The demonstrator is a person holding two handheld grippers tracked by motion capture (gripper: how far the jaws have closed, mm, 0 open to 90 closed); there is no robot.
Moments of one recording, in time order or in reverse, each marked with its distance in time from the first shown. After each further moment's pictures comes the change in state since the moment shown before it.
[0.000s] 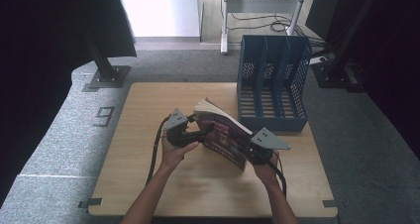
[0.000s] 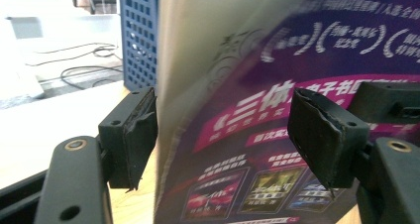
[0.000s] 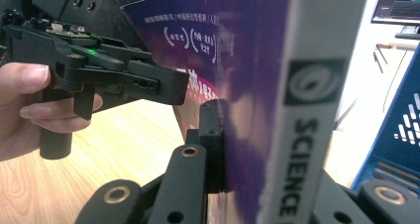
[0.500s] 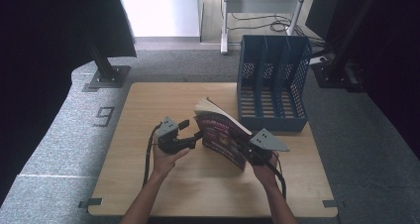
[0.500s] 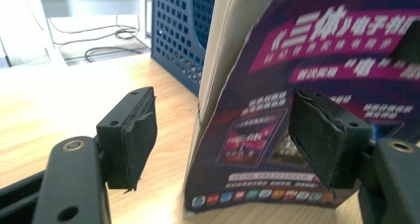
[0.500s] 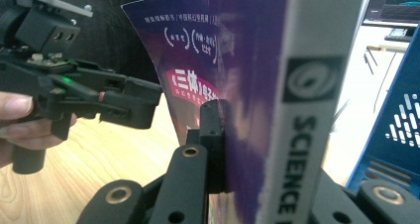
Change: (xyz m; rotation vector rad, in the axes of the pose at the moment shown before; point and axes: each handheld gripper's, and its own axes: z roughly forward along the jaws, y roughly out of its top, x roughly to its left) left arm 0.011 -0.028 -0.021 0.059 0.069 -0.023; right arm 0.003 -0.001 0.000 -0.010 -0.027 -0.002
